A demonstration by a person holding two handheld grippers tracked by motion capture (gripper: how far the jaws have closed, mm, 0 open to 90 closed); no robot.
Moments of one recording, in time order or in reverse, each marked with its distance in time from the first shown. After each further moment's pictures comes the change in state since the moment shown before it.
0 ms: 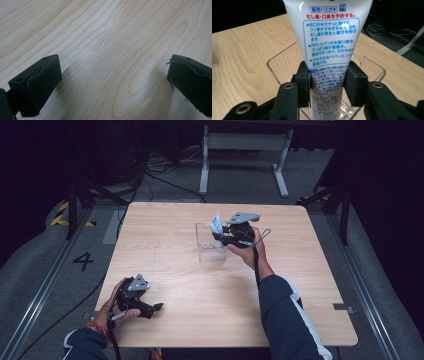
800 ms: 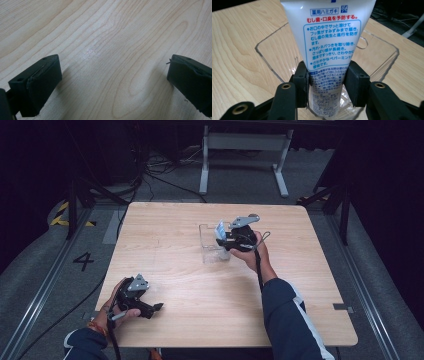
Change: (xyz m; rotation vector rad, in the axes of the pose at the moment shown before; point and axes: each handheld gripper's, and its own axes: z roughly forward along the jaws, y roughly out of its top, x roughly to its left) left arm 0.000 0.000 0.000 -0.001 0.000 -0.001; right arm -0.004 -0.016 0.003 0.103 -0.006 0.011
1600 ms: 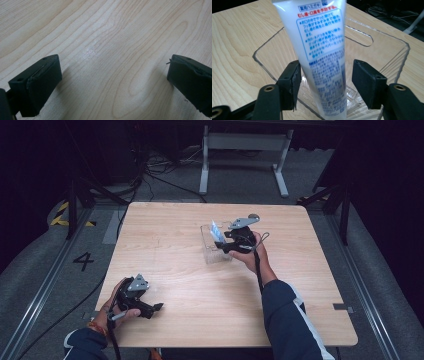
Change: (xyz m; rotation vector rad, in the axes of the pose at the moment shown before) left arm 0.000 0.000 0.000 0.001 -0.001 0.000; right arm 0.001 -0.004 0.003 -0.010 -0.003 0.032
